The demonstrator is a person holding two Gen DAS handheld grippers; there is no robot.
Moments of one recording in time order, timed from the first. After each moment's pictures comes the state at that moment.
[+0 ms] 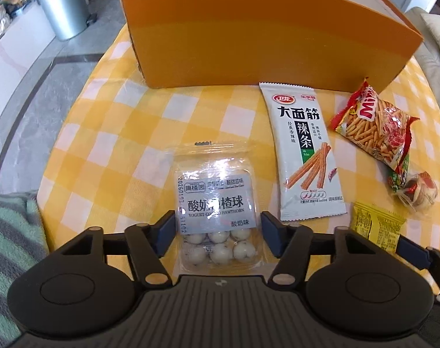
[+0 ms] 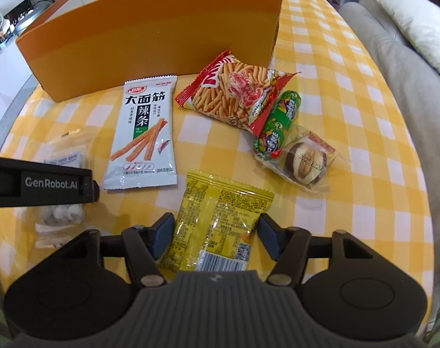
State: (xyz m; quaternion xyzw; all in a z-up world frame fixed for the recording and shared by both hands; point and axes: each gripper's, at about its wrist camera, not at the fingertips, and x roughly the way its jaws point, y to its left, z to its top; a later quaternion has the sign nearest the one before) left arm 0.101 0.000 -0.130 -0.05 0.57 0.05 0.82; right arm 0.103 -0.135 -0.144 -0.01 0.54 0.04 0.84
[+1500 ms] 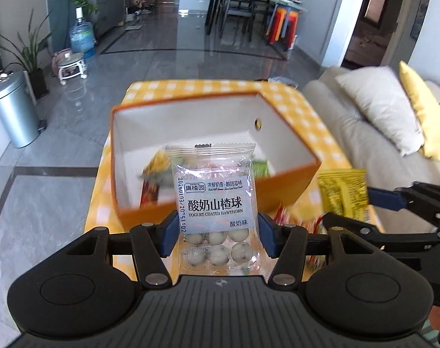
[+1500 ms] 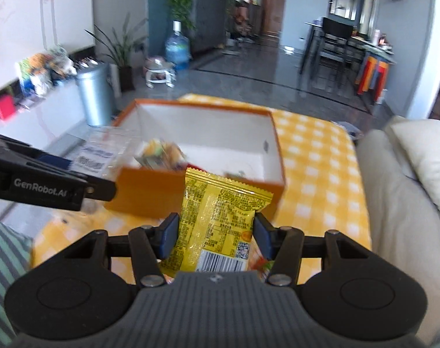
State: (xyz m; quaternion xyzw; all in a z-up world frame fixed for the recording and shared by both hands) left arm 0.141 0.017 0.020 -0.02 0.42 -0.10 0.90; right arm 0.131 -0.149 0.001 -0.06 0.36 0.16 0.92
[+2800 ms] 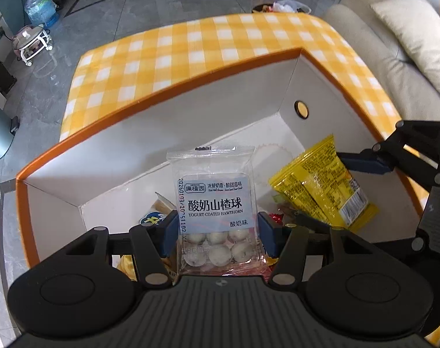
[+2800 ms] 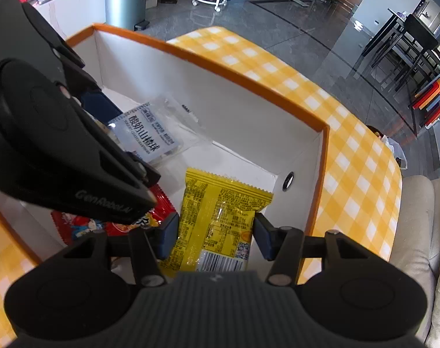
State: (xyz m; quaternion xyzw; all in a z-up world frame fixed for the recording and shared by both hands) left arm 0.349 -0.025 -0.074 0.08 0.57 -0.11 0.81; right arm 0.364 -0.105 -0.088 -0.24 0.47 0.22 0.82
